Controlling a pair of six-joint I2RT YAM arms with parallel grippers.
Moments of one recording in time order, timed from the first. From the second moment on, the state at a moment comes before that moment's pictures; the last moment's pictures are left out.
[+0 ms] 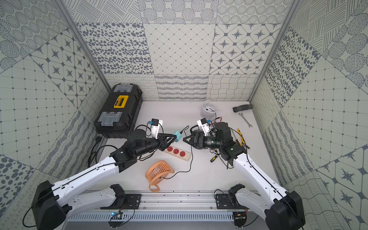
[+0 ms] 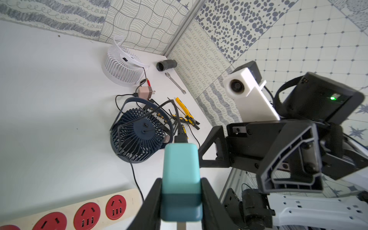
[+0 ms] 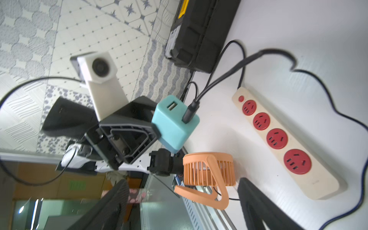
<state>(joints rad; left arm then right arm) -0.64 1.09 0.77 0.05 0.30 -0.62 0.46 1.04 0.78 -0.13 -0.89 0.76</state>
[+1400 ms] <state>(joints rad) -0.58 1.19 0.85 -0.03 0.98 -0.74 0.45 1.10 0.86 -0.22 -1.24 0.59</state>
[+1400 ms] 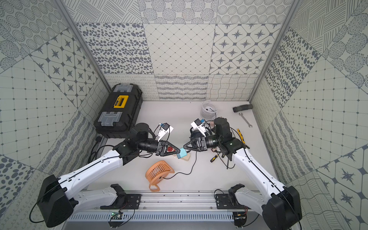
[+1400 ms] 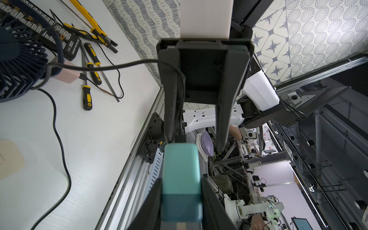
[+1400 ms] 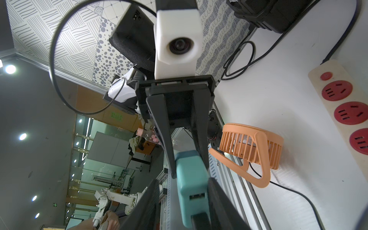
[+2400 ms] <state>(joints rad) -0.57 1.19 0.82 -0.04 0.93 -0.68 0.49 1.11 0.84 -0.26 -1.19 0.55</state>
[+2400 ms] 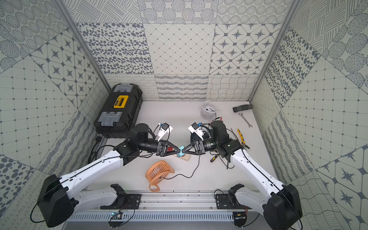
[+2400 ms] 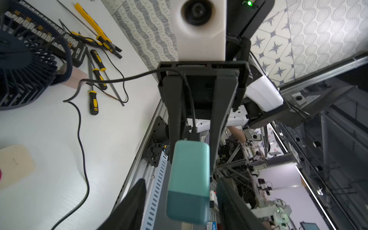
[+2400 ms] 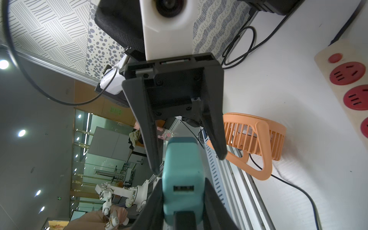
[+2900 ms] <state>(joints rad) -0.35 1.16 0.76 -0.30 0.67 -0.52 0.68 1.37 1.12 -0.74 -0.42 0.23</state>
